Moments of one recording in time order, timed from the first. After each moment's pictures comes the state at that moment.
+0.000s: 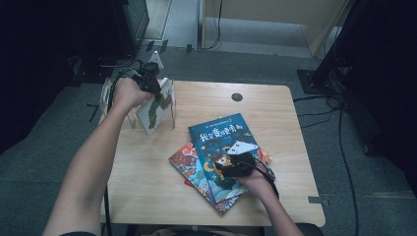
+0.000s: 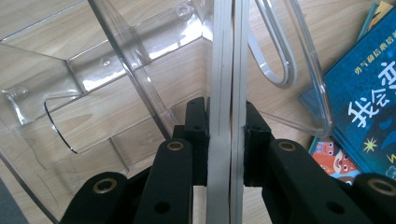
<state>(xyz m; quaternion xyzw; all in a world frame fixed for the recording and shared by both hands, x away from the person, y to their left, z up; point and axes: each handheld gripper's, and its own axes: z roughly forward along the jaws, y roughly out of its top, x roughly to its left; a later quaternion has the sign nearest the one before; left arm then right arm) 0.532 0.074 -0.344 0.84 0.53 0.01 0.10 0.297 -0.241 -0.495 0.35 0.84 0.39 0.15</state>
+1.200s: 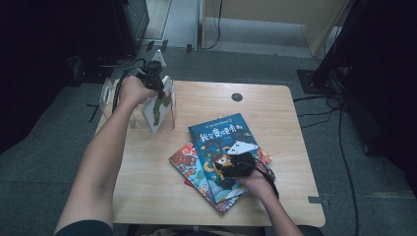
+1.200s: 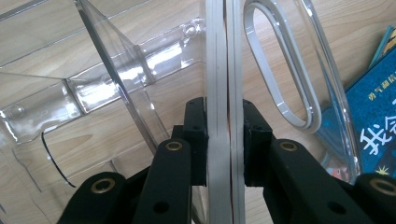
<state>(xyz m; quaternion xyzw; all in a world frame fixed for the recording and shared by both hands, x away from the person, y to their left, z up) 0.552 0.066 -0.358 0.84 0.54 0.01 0.10 0.297 -0.241 -0.495 0.34 0.84 0.39 0.15</state>
